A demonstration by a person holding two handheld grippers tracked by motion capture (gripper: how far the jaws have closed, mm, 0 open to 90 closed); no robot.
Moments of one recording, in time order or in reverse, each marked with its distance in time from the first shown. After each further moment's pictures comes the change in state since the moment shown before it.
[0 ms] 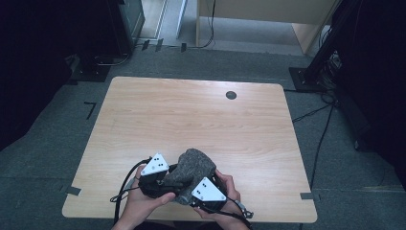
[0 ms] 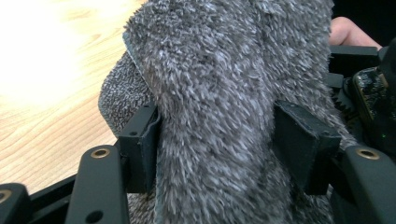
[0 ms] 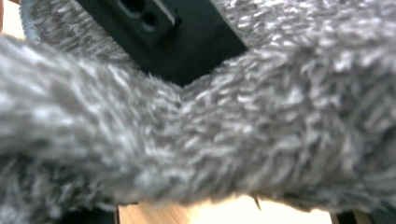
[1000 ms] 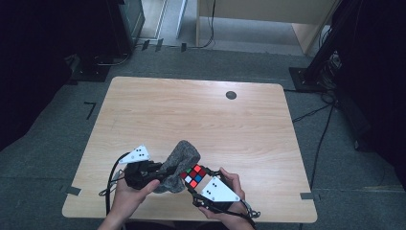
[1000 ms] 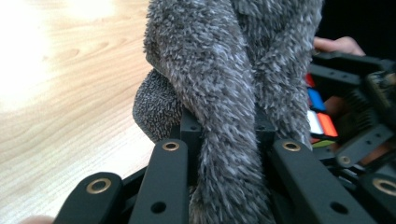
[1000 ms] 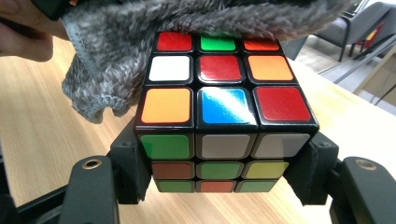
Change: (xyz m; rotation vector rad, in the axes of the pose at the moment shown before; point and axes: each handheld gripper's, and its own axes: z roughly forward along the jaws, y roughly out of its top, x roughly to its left) left arm 0.037 -0.001 -0.022 -0.062 -0.095 -0.096; right arm -0.013 0.006 -0.020 -0.127 0.036 0.051
